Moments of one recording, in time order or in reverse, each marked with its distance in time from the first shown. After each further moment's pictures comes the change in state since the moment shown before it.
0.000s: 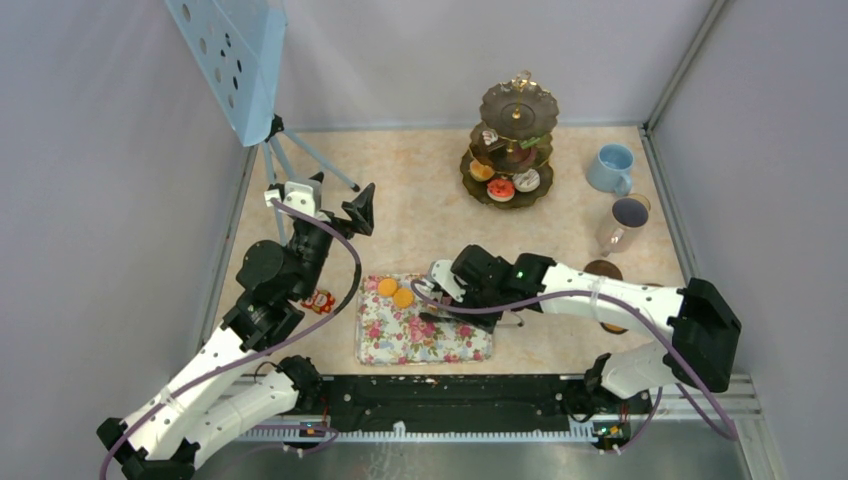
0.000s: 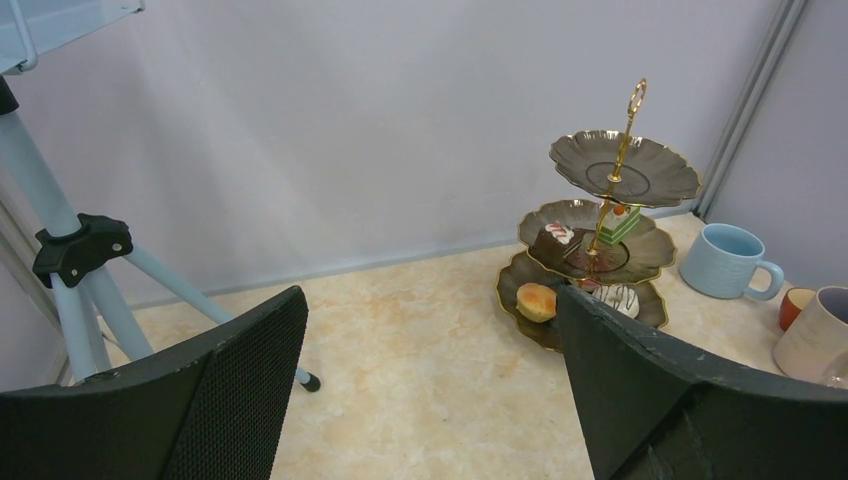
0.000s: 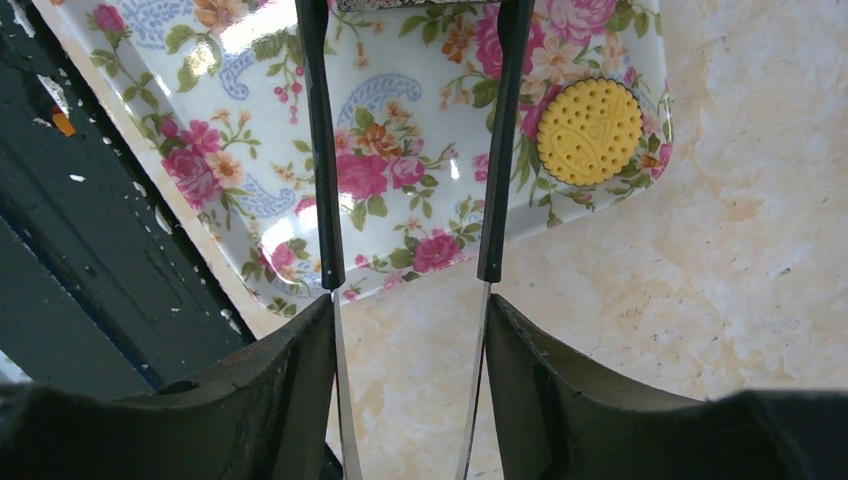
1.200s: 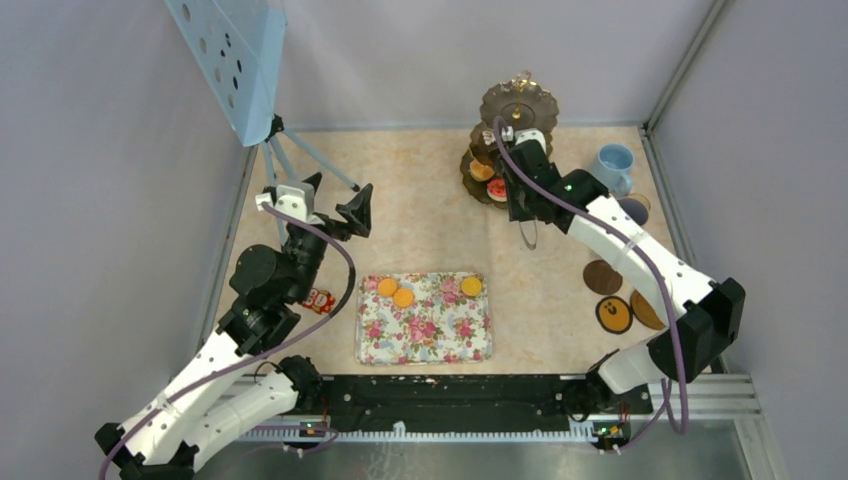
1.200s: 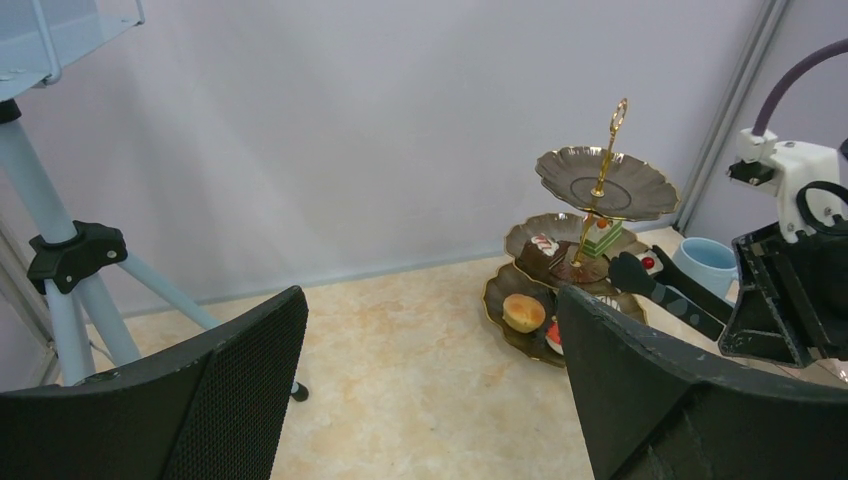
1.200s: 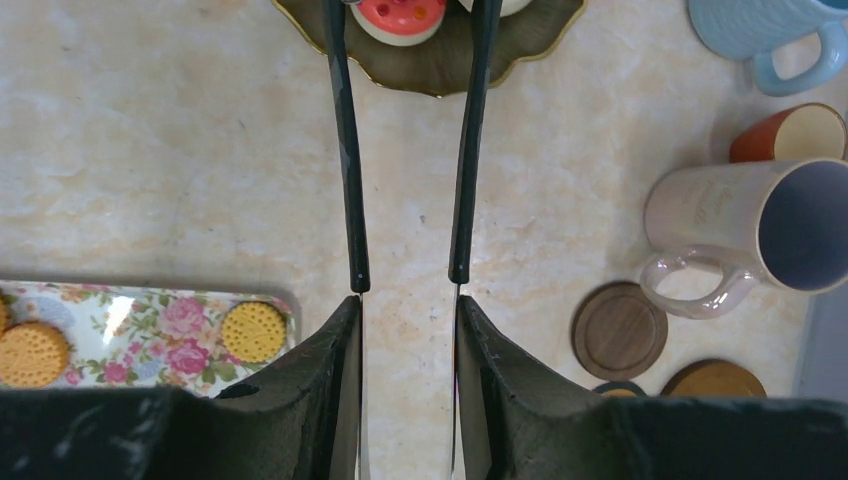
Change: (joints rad) left arm 0.000 -0.021 0.000 0.000 0.018 -0.019; right arm -0.399 0.063 0.463 -0.140 0.435 0.517
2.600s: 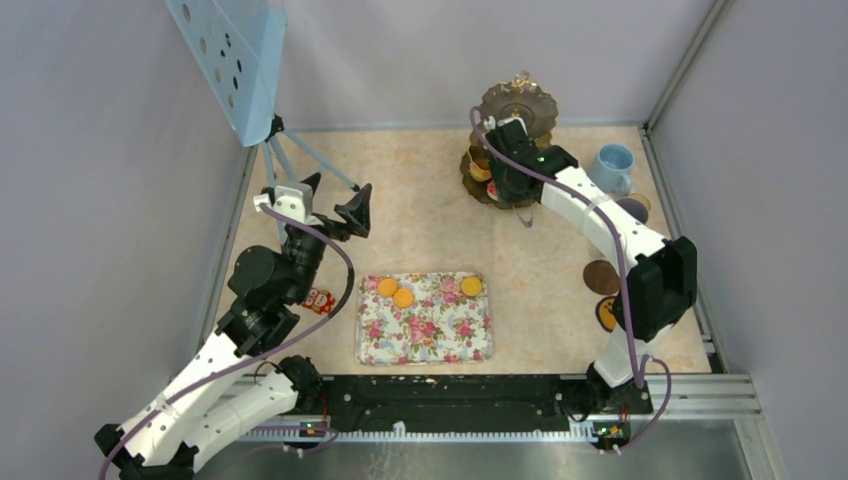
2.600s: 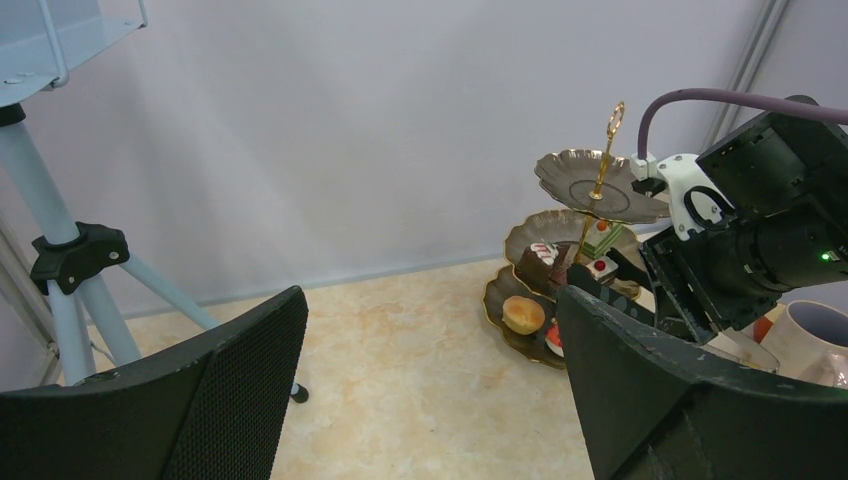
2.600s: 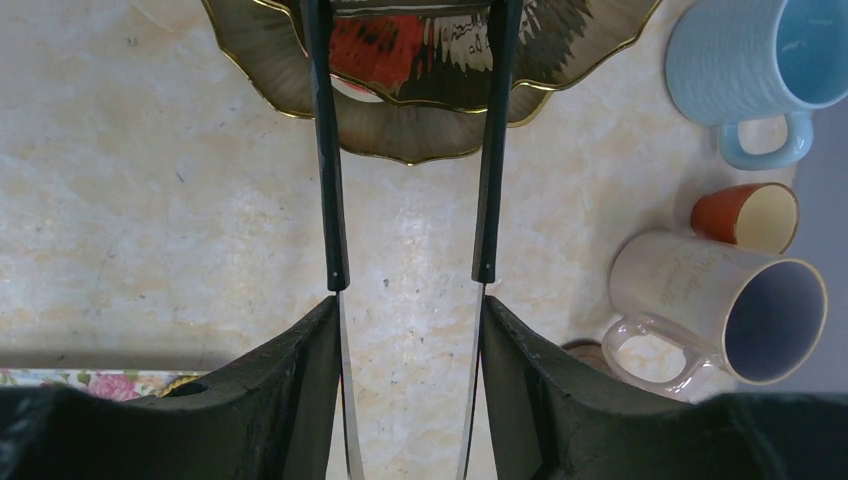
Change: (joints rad) left arm 0.000 -0.005 0.000 0.001 0.000 0.000; right arm -0.106 0.270 0.168 0.014 -0.016 -0.148
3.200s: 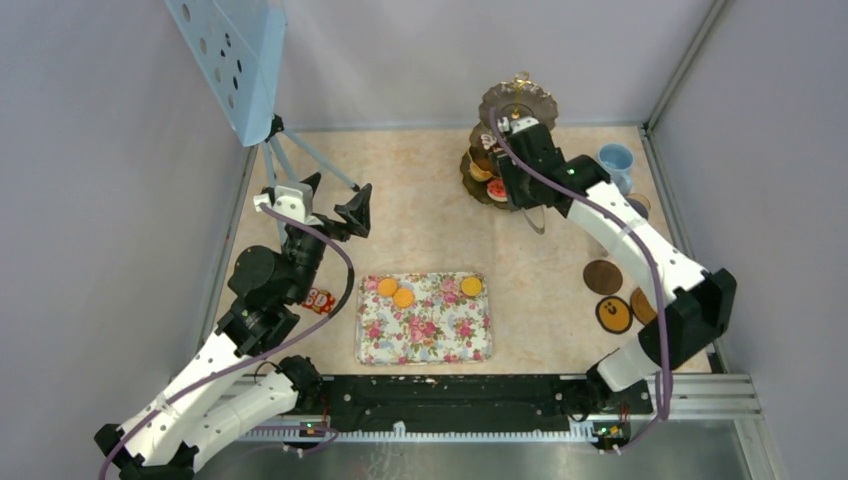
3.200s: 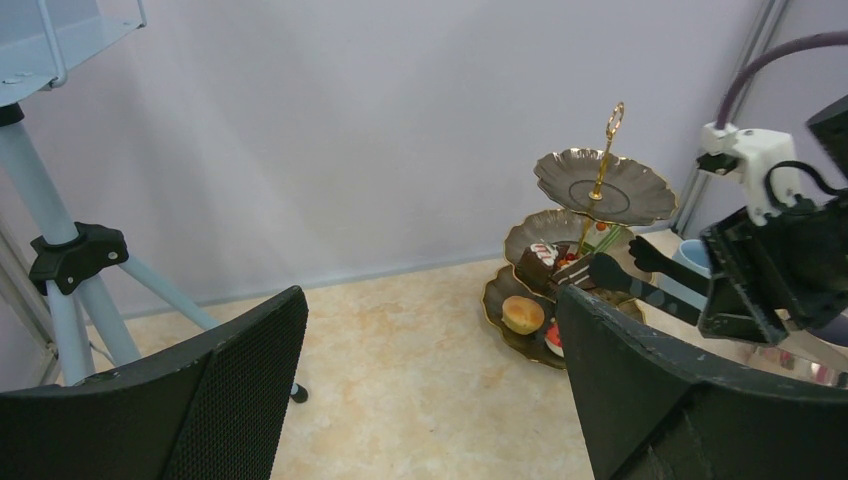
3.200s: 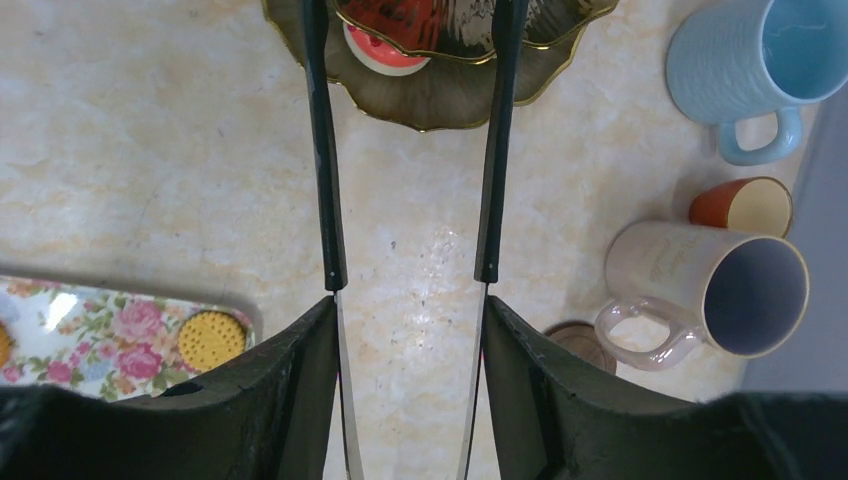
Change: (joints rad) left arm 0.000 0.000 0.000 0.000 0.000 0.000; right arm 0.000 -0.145 -0.068 -0.007 -0.048 -0.041
